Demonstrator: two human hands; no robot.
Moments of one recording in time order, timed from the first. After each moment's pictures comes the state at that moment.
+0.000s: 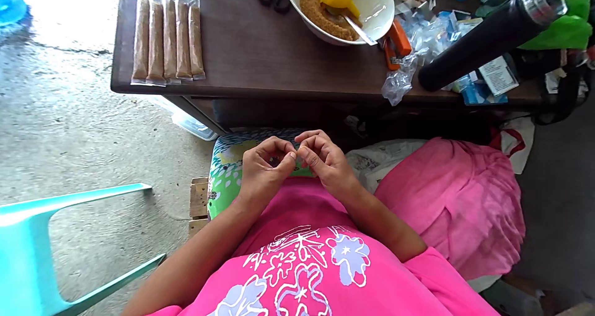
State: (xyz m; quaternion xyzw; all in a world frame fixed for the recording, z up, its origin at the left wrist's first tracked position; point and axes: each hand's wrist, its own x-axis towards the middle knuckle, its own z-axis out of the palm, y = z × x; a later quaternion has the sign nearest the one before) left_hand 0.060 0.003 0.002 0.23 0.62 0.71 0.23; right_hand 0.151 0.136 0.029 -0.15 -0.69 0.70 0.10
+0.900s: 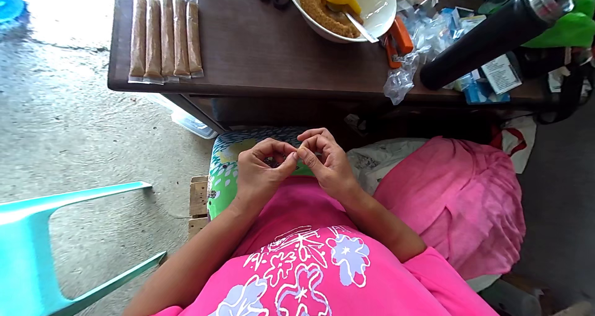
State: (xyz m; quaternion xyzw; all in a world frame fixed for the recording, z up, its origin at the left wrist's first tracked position) left_hand 0.060 0.001 -0.002 0.25 0.66 0.68 0.19; right_hand 0.151 0.134 0.022 -0.16 -0.73 0.65 0.14
